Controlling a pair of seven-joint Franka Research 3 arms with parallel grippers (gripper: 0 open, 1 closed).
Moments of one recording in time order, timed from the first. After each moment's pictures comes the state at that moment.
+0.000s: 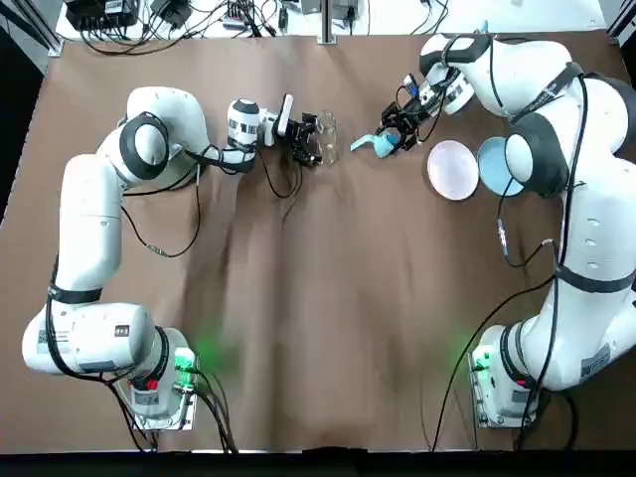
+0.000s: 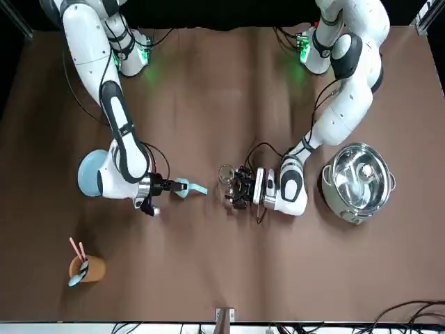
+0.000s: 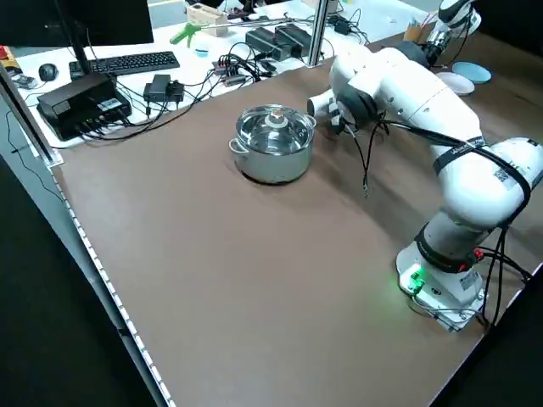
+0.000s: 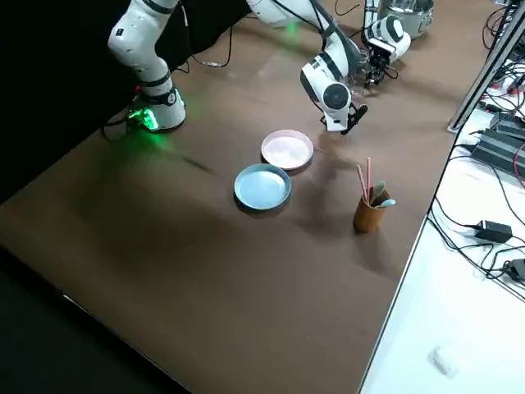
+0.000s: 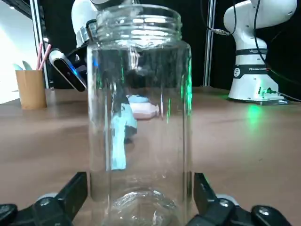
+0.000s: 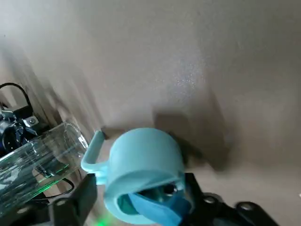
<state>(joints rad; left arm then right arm) 0.04 1.26 -0.62 -1.38 -1.10 2.09 2.44 0.40 0.68 -0.14 -1.79 1.12 2.12 -0.26</state>
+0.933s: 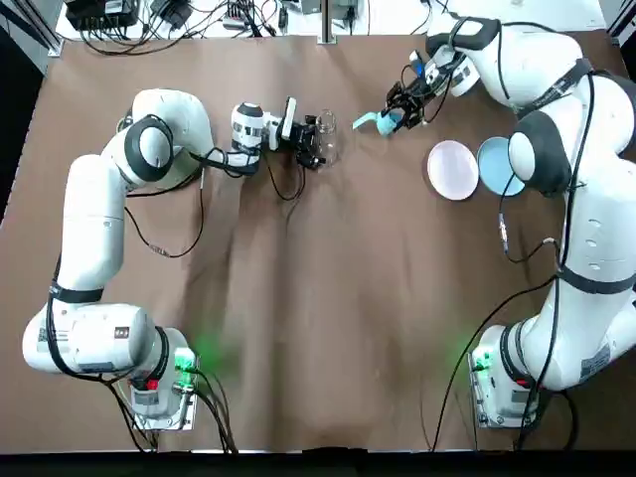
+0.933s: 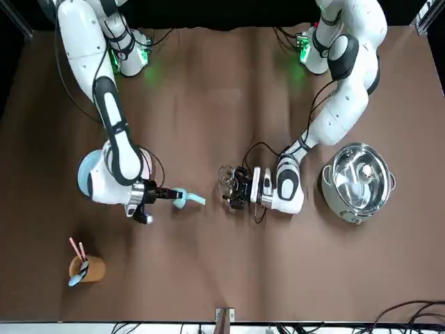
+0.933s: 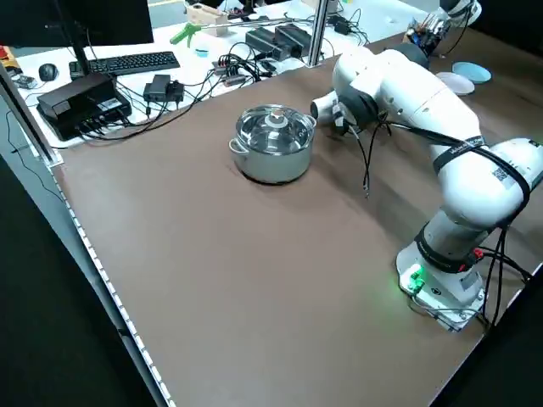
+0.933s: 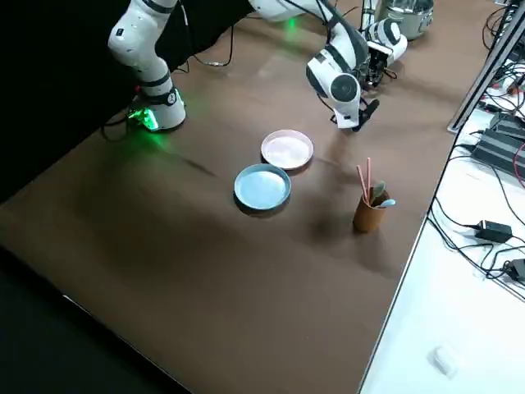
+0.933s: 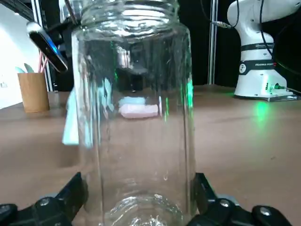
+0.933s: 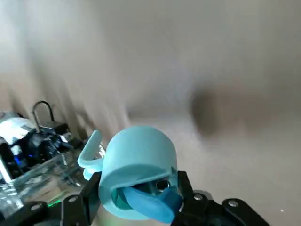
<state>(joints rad) 0.01 1.27 -0.62 -1.37 -1.14 2.12 2.49 0.40 0.66 -0.18 -1.72 1.08 2.12 -0.26</state>
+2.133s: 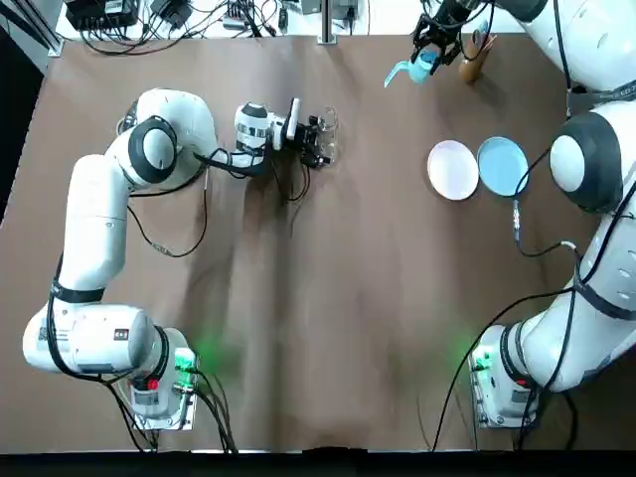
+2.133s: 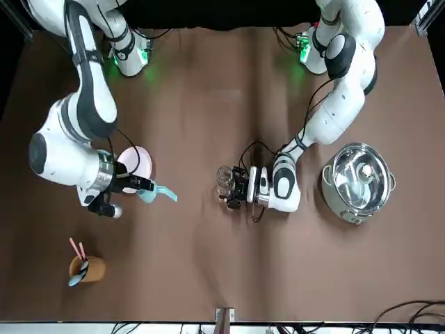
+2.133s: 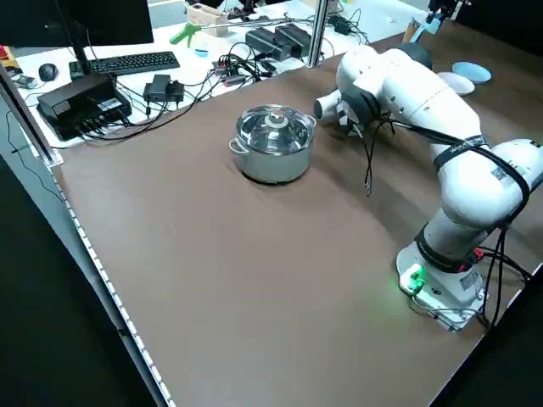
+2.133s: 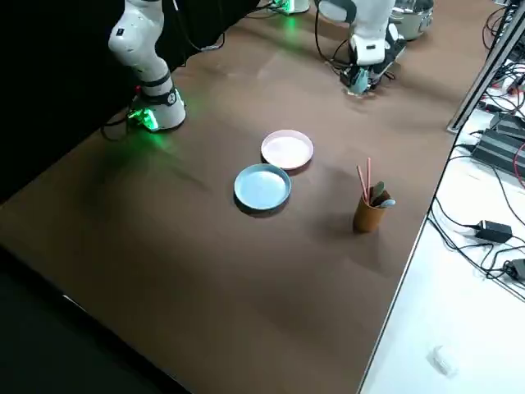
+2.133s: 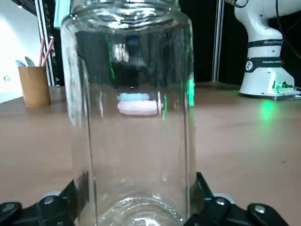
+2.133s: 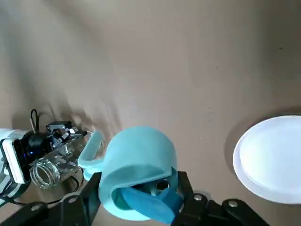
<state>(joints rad) -0.02 1.27 -0.62 -1.36 -1.16 2.16 2.47 0.43 0.40 -0.23 -1.55 0.48 1.87 0.27</state>
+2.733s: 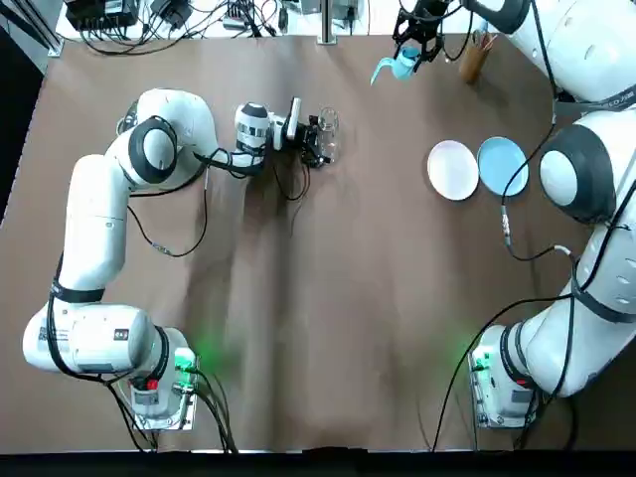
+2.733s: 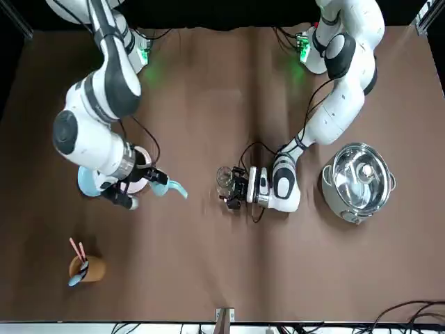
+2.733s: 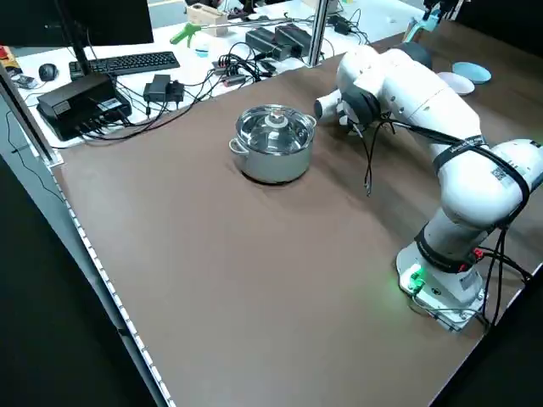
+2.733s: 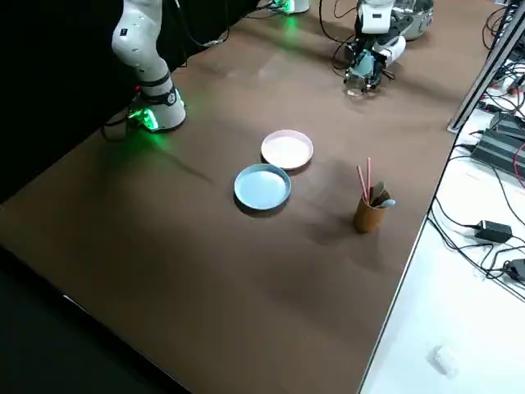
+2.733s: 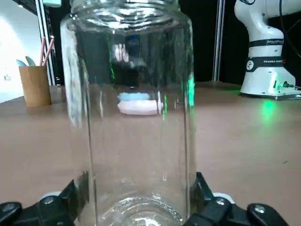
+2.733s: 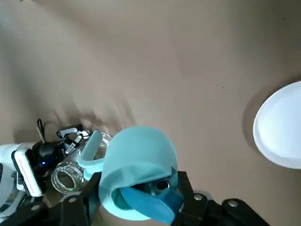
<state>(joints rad) -0.02 1.27 -0.62 -1.35 -1.16 2.17 2.47 0.54 0.40 -0.23 -1.49 0.40 1.87 0.56</state>
